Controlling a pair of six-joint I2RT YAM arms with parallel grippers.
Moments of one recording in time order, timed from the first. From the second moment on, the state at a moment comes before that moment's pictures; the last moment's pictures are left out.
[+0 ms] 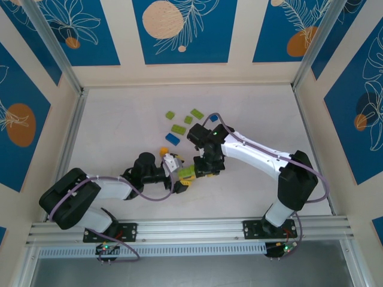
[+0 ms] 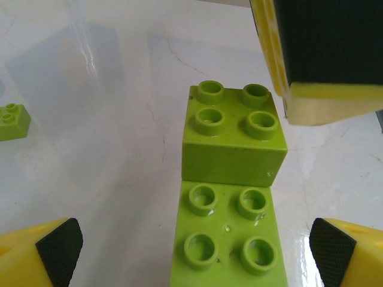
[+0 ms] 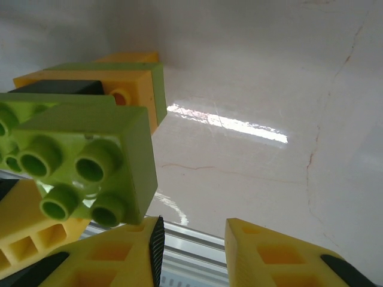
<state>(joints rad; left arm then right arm) -0.68 1.44 0.34 0.70 0.55 0.18 0.84 1.63 1.33 -1.19 -0.18 0.63</state>
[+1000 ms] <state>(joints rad) -0.67 1.45 0.36 0.70 0.57 0.18 0.76 1.76 1.47 -1.18 -0.12 0.54</state>
